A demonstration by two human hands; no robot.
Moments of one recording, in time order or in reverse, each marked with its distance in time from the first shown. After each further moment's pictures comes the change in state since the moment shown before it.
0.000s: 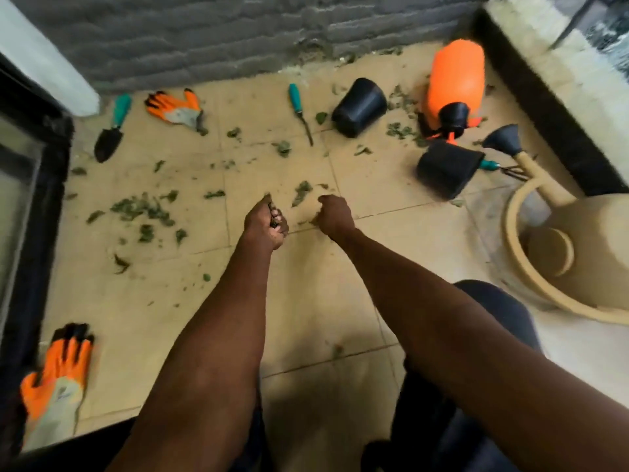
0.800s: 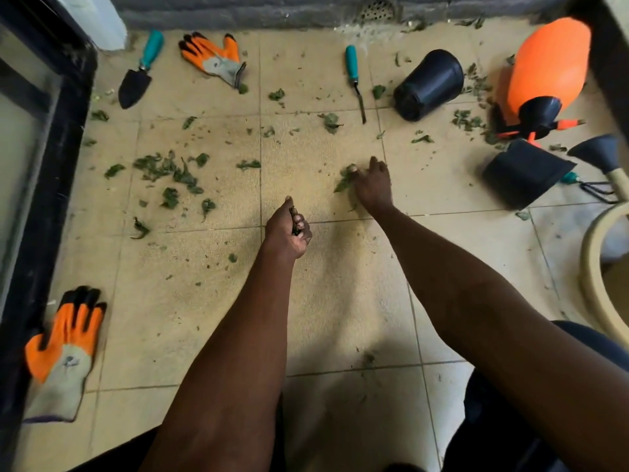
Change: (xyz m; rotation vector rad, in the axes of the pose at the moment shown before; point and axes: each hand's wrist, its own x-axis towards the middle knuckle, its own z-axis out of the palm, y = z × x) left_hand 0.037 -0.007 -0.067 -0.188 0.026 -0.085; right_hand 0.083 0.003 0.043 0.039 0.116 0.026
